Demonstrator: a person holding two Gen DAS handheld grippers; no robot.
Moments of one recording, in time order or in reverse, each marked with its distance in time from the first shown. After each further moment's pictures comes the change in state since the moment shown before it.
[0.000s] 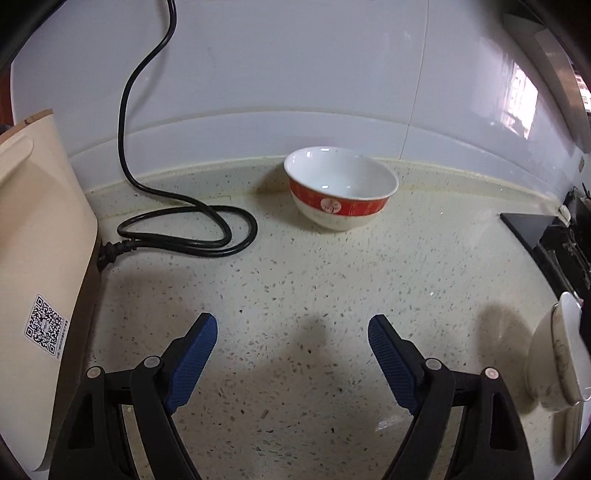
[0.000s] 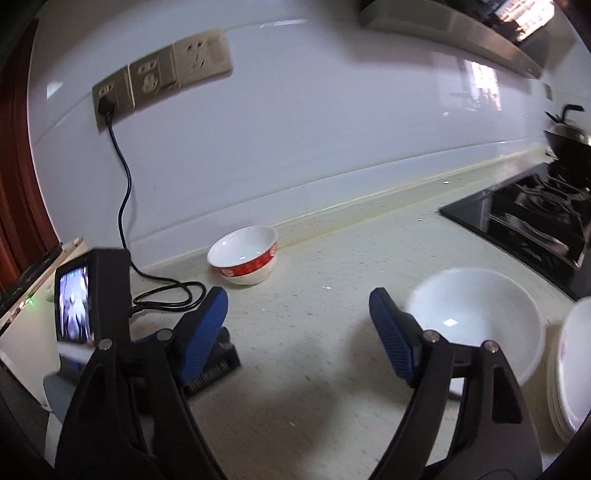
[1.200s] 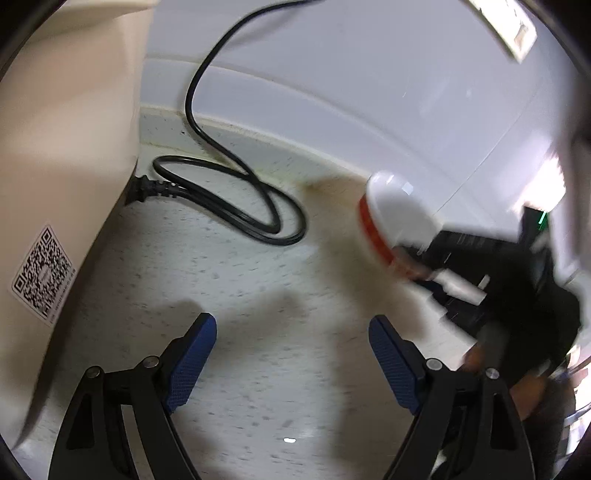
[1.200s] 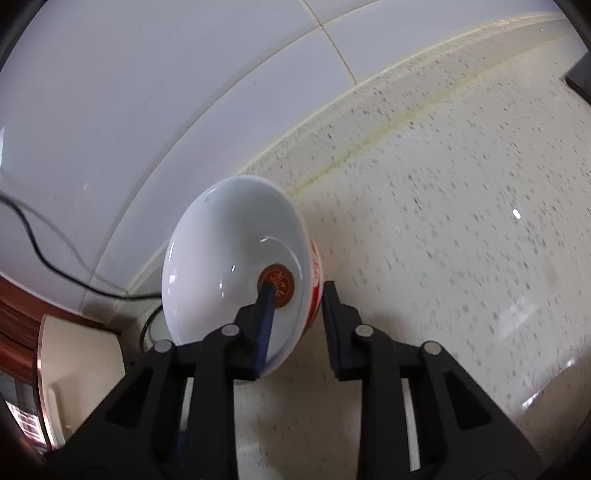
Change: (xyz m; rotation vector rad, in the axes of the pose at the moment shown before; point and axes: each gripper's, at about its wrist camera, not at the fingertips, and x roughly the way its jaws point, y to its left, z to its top) left arm 0.007 0.077 -0.004 -0.405 0.031 -0.193; right arm 0.218 -0.002 0.026 0.298 0.554 0.186
